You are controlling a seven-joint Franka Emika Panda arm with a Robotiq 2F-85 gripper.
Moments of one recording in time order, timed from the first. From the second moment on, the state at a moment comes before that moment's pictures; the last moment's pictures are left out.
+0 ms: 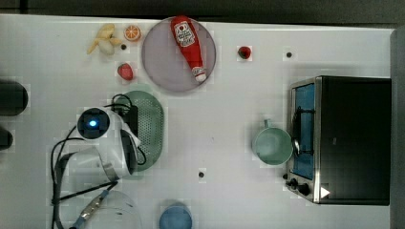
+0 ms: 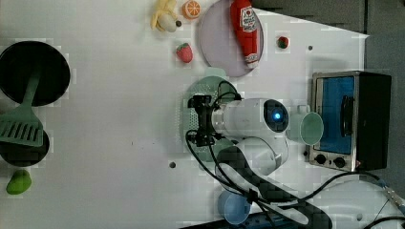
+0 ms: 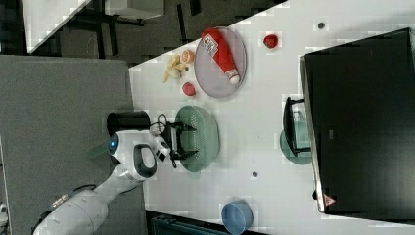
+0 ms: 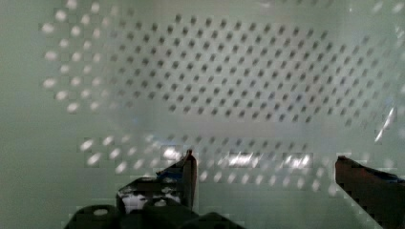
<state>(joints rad) 0.43 0.53 0.08 -2.16 0.15 1.10 1.11</state>
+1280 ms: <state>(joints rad) 0.61 0.69 0.06 -1.91 0.26 1.07 1.22</state>
